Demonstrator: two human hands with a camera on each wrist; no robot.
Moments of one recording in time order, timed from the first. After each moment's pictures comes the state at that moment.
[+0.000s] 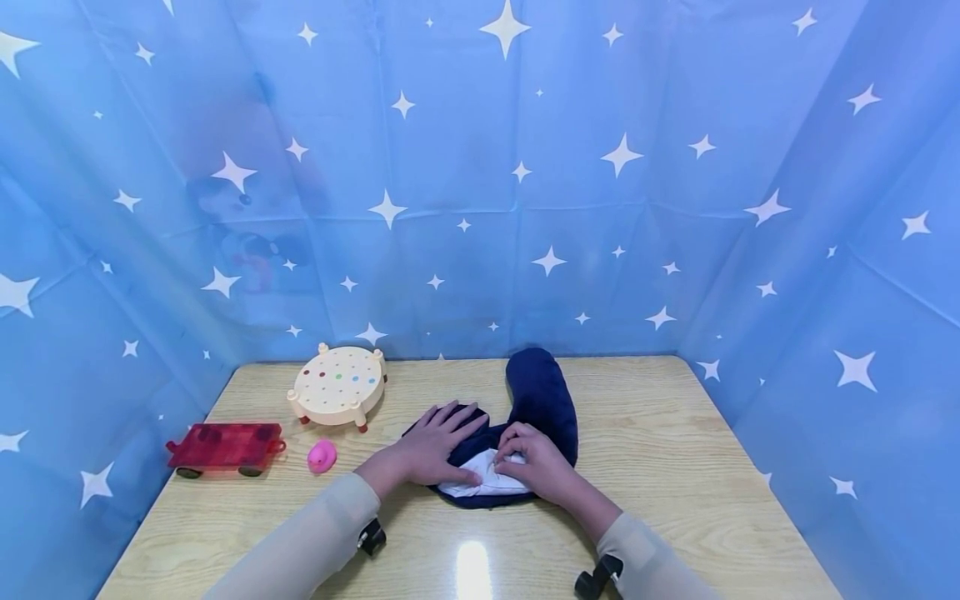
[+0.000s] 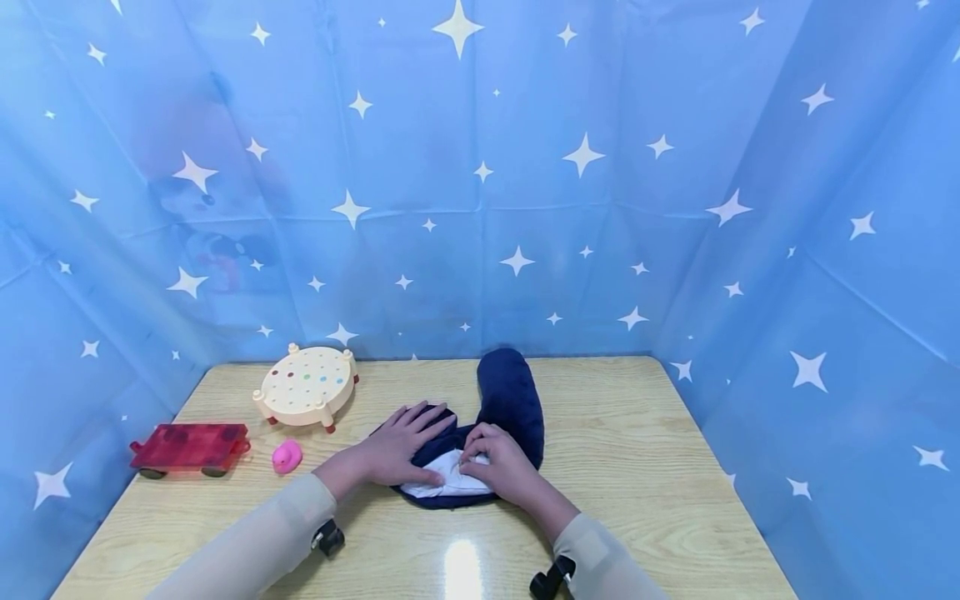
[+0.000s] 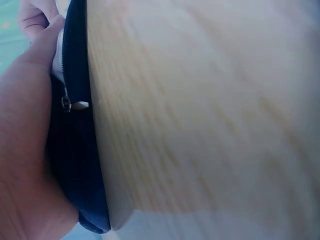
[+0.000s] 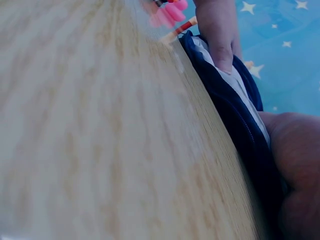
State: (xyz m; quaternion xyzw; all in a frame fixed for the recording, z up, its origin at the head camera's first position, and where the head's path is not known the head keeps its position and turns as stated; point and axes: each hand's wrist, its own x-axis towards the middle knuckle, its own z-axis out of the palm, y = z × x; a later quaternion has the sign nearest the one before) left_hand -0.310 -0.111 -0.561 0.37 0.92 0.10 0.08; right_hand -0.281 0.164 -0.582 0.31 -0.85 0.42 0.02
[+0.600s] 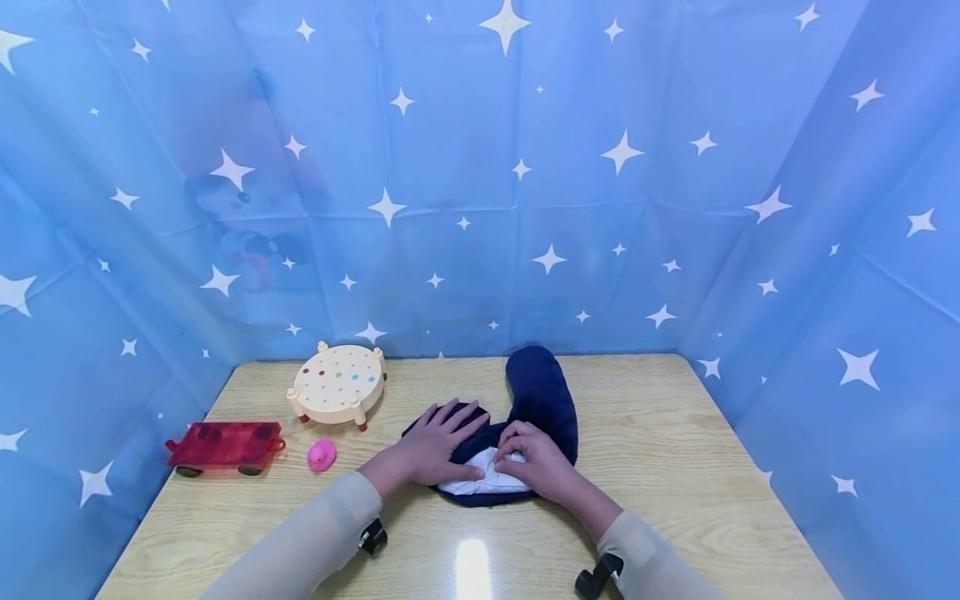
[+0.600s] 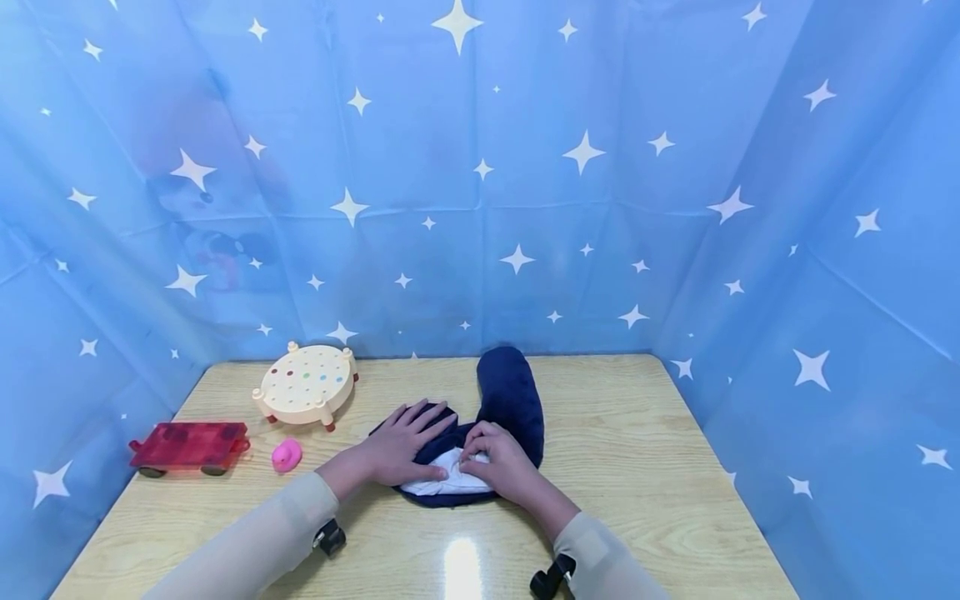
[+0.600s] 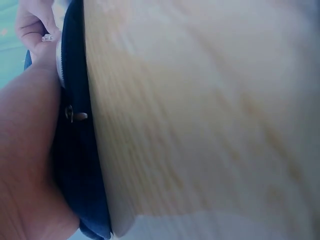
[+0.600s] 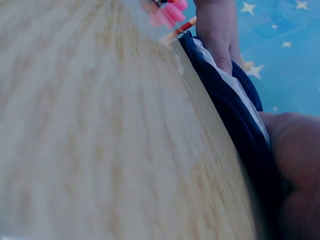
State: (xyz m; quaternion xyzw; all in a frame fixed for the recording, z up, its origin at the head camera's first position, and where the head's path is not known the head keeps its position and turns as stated) left_hand -0.308 -0.107 -0.562 0.36 0.93 0.06 0.08; right_hand -0.280 0.164 -0.579 0.32 -0.85 0.42 0.02
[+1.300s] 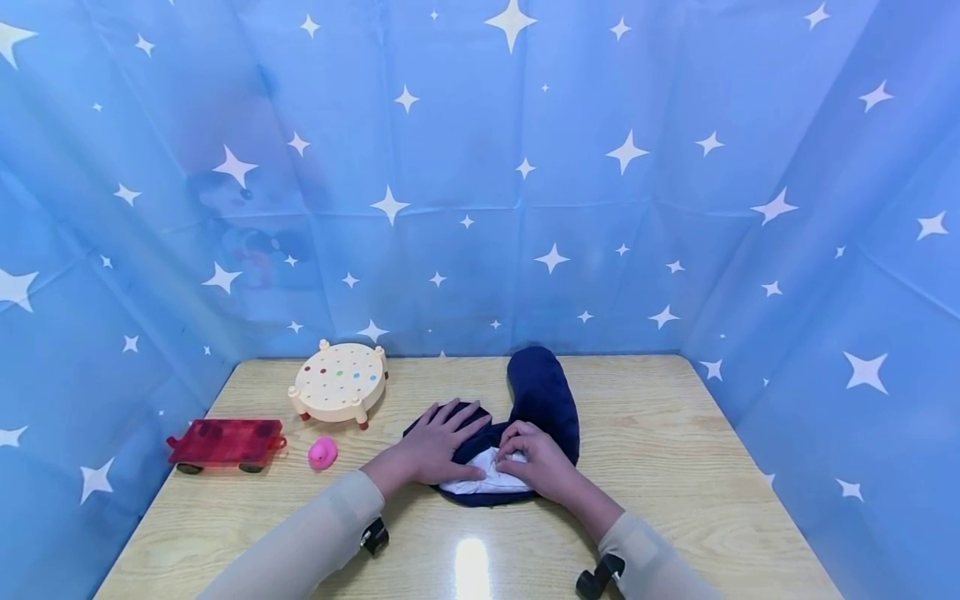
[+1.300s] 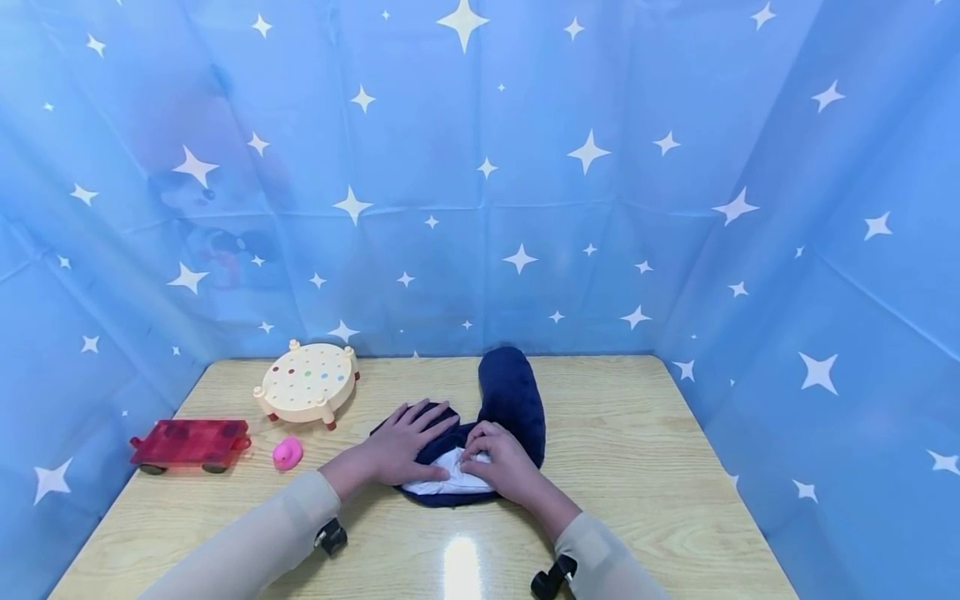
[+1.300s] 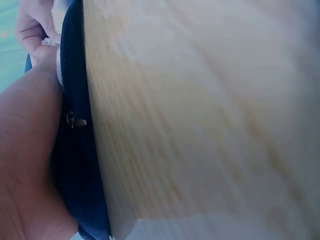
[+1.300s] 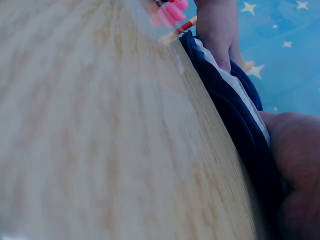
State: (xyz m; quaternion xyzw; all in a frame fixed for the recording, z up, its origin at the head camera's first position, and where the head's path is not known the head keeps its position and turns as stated) left_hand -0.309 -0.106 -0.565 0.35 0.93 0.06 0.07; right_hand -0.282 0.164 -0.581 0.31 -0.85 0.43 0.01
